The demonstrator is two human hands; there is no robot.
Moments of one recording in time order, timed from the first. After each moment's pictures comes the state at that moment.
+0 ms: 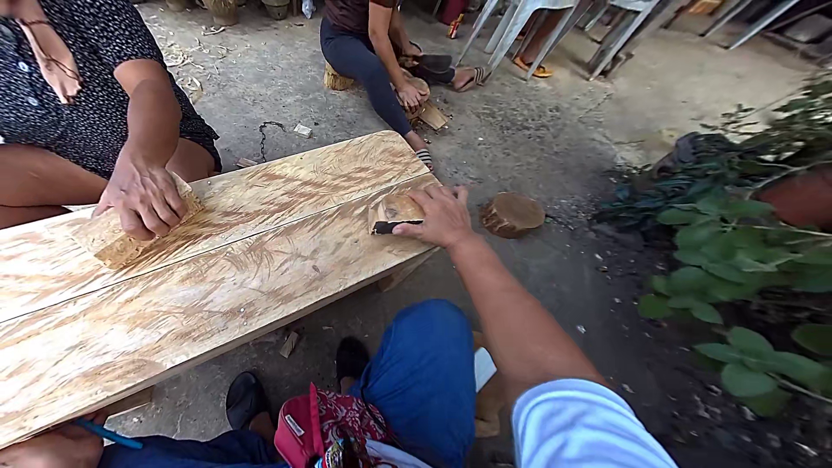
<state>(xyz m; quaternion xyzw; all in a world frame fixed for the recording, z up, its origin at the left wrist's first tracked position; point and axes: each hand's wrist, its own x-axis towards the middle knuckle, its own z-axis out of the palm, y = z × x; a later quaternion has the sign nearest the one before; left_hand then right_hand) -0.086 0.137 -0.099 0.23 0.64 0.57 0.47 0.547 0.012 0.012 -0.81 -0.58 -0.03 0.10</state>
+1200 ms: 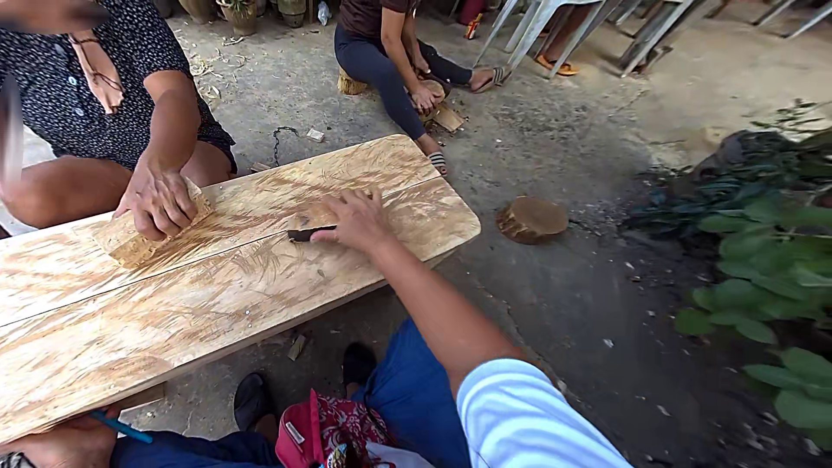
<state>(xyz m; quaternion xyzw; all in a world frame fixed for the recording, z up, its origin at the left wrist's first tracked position) -0.094 0.138 -0.106 0.25 0.59 0.60 0.49 0.427 0.106 0.019 -0.74 -0.65 0.00 0.15</state>
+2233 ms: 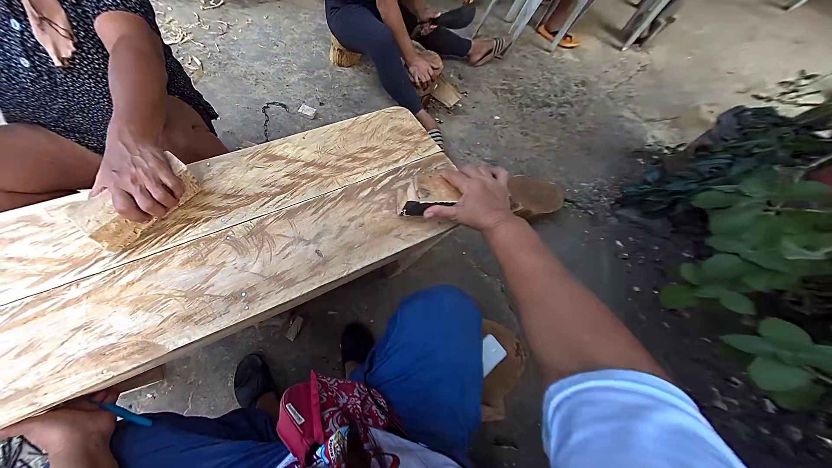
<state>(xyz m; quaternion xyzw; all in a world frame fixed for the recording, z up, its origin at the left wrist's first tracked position) -0.089 0.141 -0.105 0.23 0.62 0.57 0.48 0.579 -0.014 0.014 -0.82 -0.56 -0.02 0.10</state>
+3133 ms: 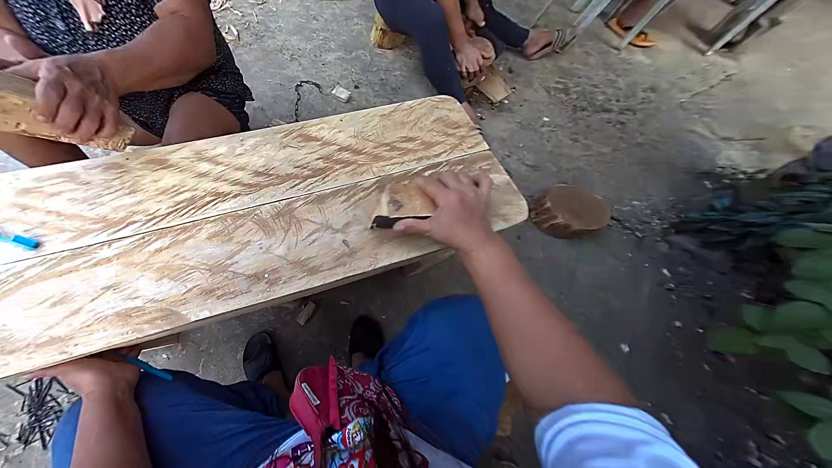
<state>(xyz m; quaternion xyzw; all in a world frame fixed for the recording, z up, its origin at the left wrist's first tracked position) -0.073 0.136 -0.094 0.20 0.66 0.58 0.43 0.485 0.032 0.011 -0.76 -0.63 -0.05 0.17</state>
